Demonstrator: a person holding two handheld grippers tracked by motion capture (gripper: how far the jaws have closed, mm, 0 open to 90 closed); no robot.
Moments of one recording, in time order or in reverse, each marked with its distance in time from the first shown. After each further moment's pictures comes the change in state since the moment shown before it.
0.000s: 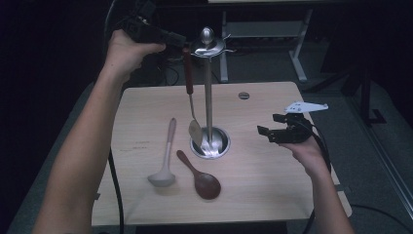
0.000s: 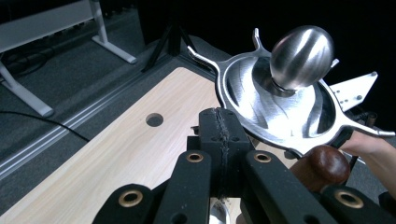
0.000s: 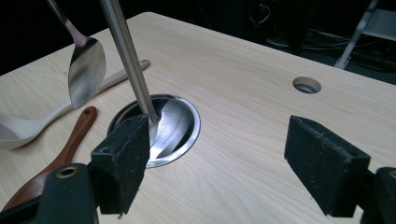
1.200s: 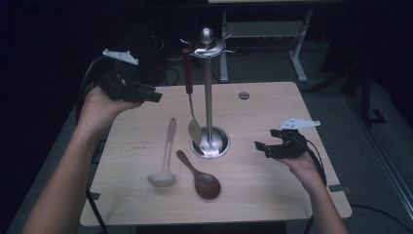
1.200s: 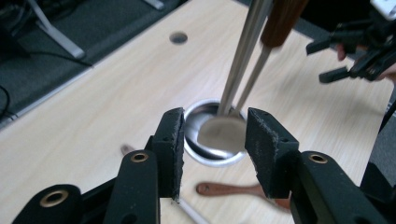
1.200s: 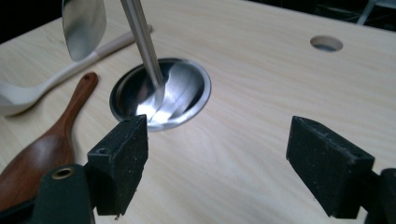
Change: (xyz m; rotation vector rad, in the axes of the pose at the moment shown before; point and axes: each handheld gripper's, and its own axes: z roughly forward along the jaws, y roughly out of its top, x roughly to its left) left arm -0.017 -0.131 -0.021 0.165 0.142 -0.014; right arm 0.011 -0.043 0.012 0.060 0.005 0.027
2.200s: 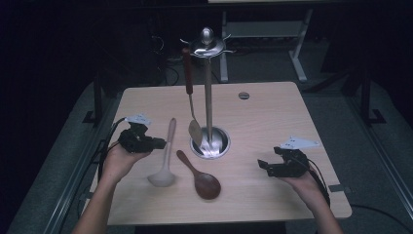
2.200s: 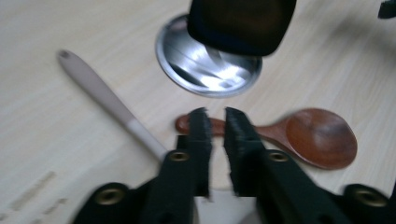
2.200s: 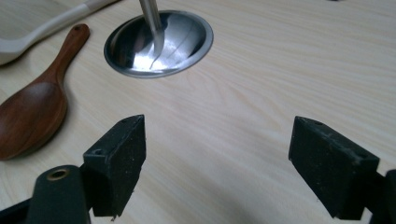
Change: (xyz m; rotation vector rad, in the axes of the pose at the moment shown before) left arm -0.005 -0.133 0.091 0.071 -0.060 -0.092; right arm 0.013 -0.049 -0.004 0.059 -0.040 0.001
